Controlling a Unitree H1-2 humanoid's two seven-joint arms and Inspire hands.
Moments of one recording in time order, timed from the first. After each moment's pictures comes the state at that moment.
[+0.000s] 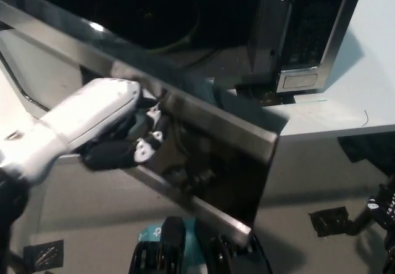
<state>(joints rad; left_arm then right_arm) -0.60 0.41 -0.07 -0.58 0.42 0.42 -0.81 -0.36 -0.17 -0.33 0.87 0.14 -0.10 -0.14</state>
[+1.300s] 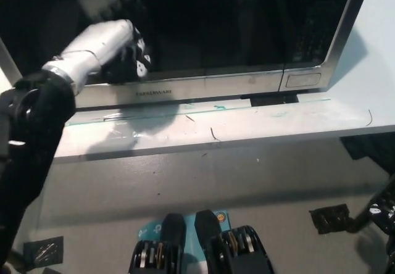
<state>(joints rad) -0.76 0.42 -0.16 -0.06 0.61 0.17 -0.44 -0.34 -0.17 -0.32 0.84 0.14 -0.07 -0.16</state>
